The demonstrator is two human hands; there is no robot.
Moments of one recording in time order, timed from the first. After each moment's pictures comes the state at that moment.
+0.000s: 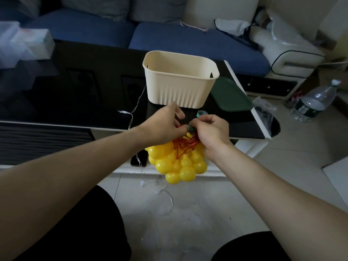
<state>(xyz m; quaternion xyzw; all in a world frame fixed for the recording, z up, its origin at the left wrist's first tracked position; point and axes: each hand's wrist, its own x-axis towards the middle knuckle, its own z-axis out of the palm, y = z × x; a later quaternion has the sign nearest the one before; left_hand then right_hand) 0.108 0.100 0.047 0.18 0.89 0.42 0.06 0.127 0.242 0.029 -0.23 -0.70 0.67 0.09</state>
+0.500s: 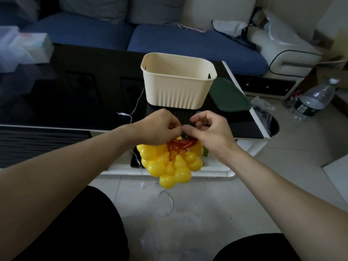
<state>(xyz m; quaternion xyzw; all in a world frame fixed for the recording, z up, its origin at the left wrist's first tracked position) 0.105 0.089 0.055 0.25 0.91 0.32 0.10 0.142 0.263 0.034 -0.02 -0.80 0.60 0.07</state>
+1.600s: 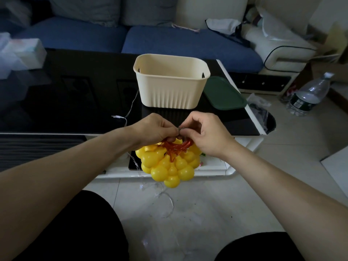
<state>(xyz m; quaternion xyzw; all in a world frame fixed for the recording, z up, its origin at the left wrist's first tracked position) 0.107 0.092 0.049 0.15 0.84 0.48 0.22 0.136 0.279 0.038 0.16 -0.87 0.46 0.06</state>
